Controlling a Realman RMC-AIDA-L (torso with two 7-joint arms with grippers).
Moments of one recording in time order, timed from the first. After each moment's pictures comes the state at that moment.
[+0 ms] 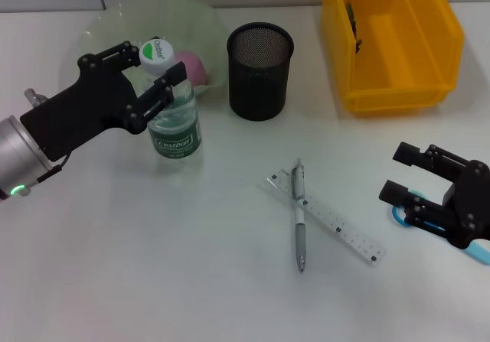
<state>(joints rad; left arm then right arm) -0.39 -2.07 1.02 0.46 1.24 1.44 -0.77 0.24 2.08 -0.71 -0.45 -1.66 -1.80 1.03</state>
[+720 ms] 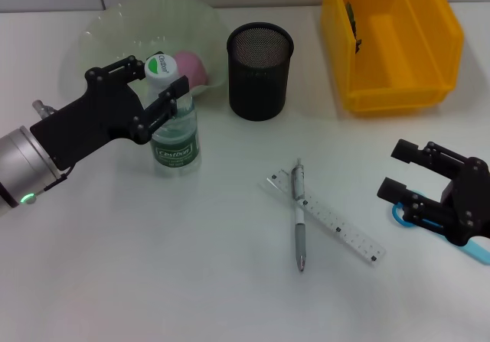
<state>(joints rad) -0.41 -2.07 1.03 0.39 1.24 1.39 -0.70 0.25 2.08 -0.71 -0.45 -1.66 -1.80 1.03</state>
